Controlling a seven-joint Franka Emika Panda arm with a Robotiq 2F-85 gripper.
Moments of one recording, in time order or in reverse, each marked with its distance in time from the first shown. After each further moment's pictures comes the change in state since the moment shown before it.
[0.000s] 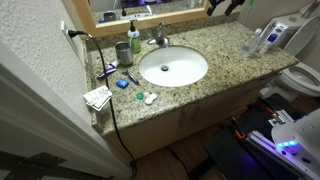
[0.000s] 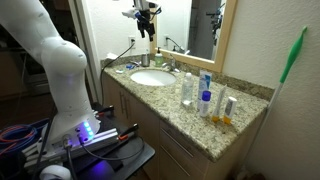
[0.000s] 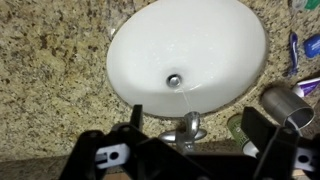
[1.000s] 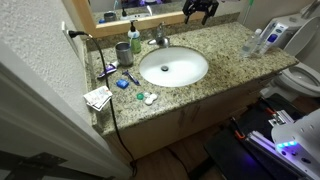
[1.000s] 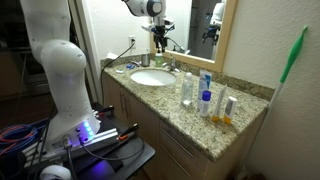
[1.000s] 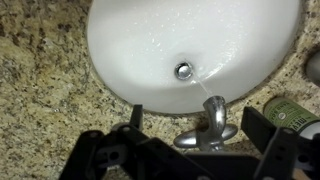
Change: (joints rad) arm -0.022 0.462 -0.007 0.326 -0.043 0.040 0.153
